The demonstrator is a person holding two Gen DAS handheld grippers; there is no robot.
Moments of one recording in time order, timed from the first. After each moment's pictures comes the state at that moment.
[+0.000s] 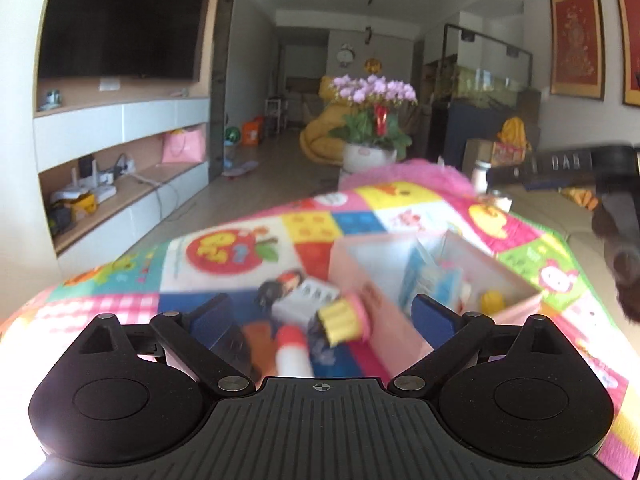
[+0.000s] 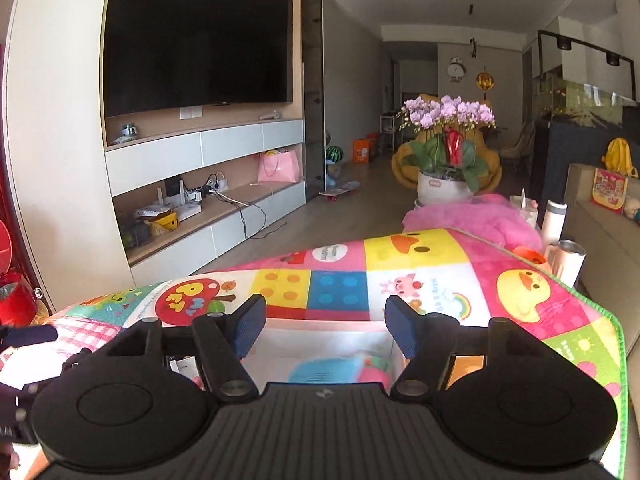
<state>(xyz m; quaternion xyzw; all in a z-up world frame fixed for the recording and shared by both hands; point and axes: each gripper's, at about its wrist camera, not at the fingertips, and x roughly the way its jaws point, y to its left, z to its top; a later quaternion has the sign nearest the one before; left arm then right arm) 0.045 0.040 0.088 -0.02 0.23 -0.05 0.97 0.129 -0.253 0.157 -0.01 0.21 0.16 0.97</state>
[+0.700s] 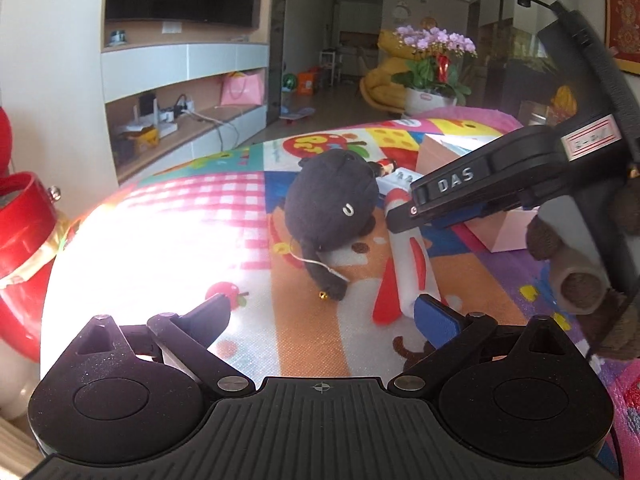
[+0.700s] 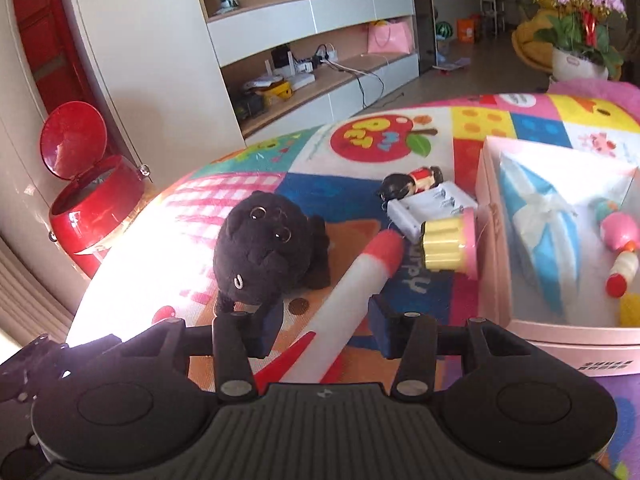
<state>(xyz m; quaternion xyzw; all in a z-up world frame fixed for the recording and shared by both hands) -0.036 0.104 0.038 -0.04 0.29 0.03 0.96 0.089 -0.072 0.051 -0.02 0.39 0.29 0.87</state>
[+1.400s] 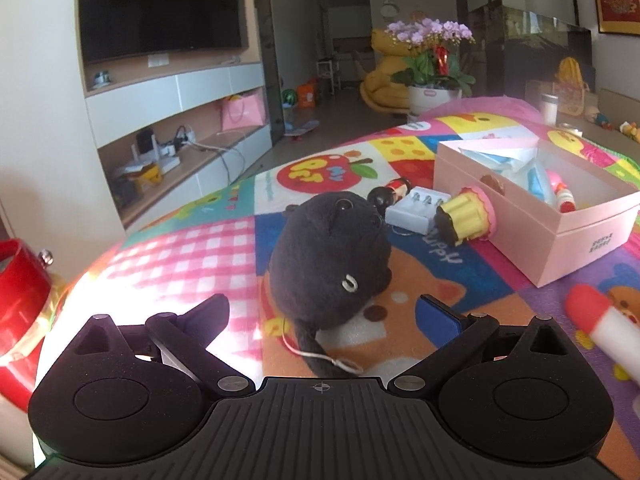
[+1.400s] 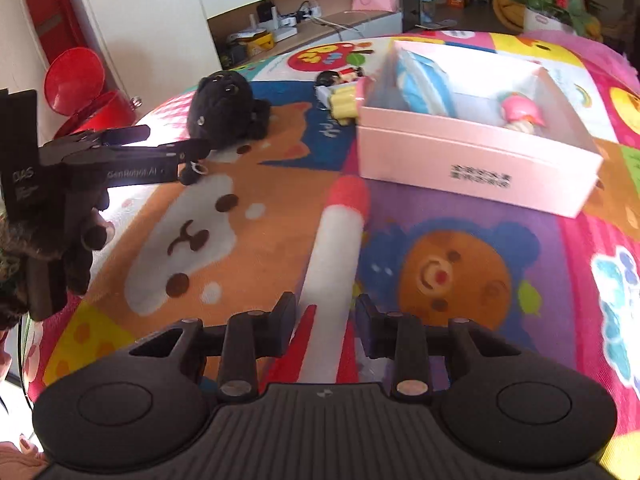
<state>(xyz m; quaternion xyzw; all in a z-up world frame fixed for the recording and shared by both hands) 0.051 0.082 0.032 0.05 0.28 0.05 0.96 -0.005 -0.208 0.043 -0.05 0.44 0.27 0.85</state>
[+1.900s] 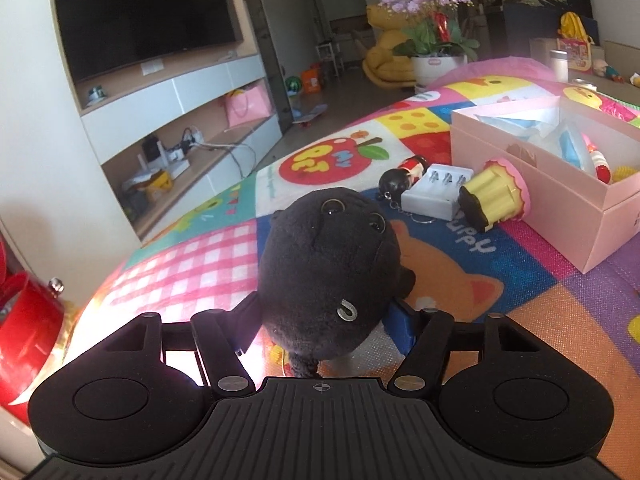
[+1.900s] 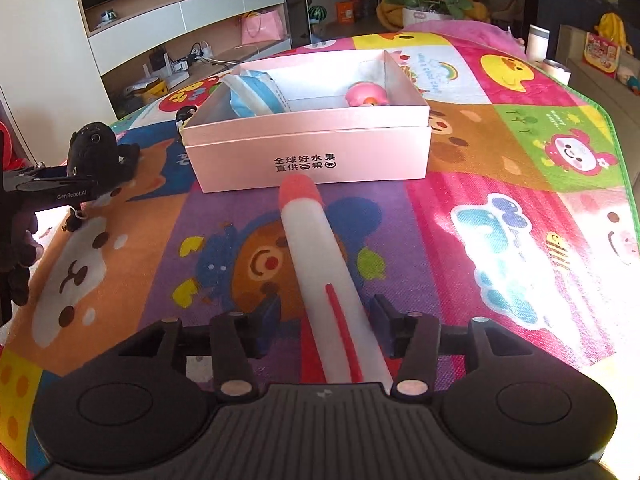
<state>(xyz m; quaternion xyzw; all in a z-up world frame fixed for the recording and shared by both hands) 0.078 0.077 0.023 0.11 0.30 0.07 0.94 0.002 -0.273 0.023 -0.01 0.41 0.13 0.90</state>
